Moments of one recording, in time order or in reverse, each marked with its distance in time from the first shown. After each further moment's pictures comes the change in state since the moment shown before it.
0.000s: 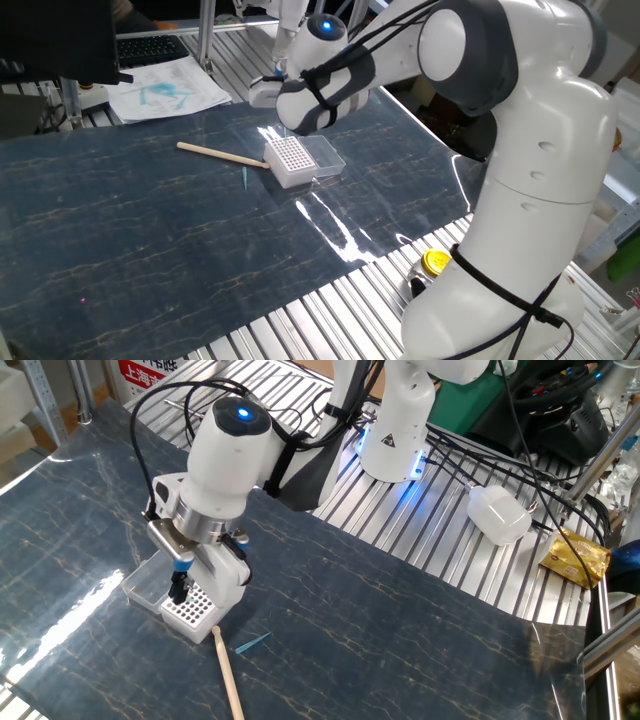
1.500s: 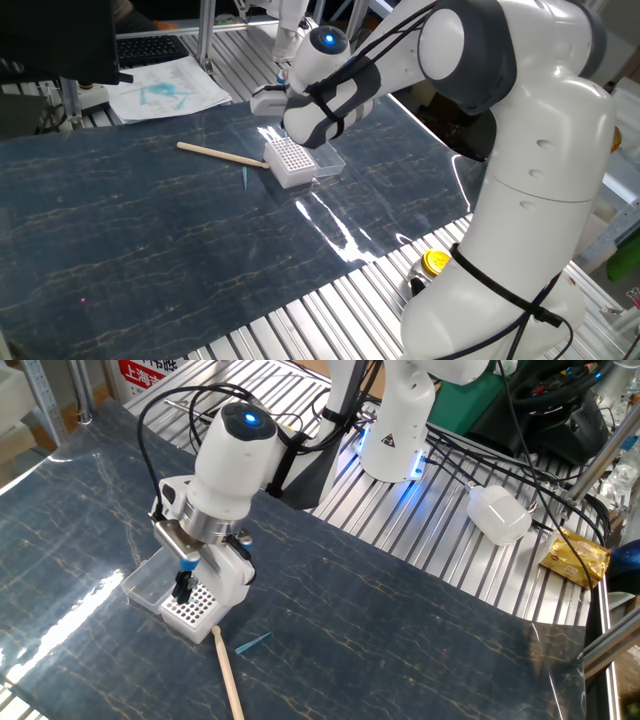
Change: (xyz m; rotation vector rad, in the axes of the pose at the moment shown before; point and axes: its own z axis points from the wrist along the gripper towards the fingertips) arm 0.011 -0.002 0.008 -0.001 -0.020 -0.006
